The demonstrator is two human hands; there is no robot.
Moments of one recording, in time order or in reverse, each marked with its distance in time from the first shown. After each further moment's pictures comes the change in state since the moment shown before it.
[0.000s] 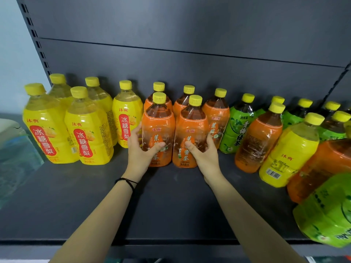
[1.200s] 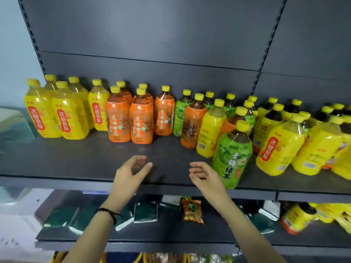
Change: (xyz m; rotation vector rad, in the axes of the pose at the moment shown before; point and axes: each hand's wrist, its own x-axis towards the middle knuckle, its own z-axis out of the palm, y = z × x) left_hand -0.238 0.096 0.070 0.225 -0.069 0.017; right_hand -0.171 -0.008 -0.236 -0.207 -0.266 -0.021
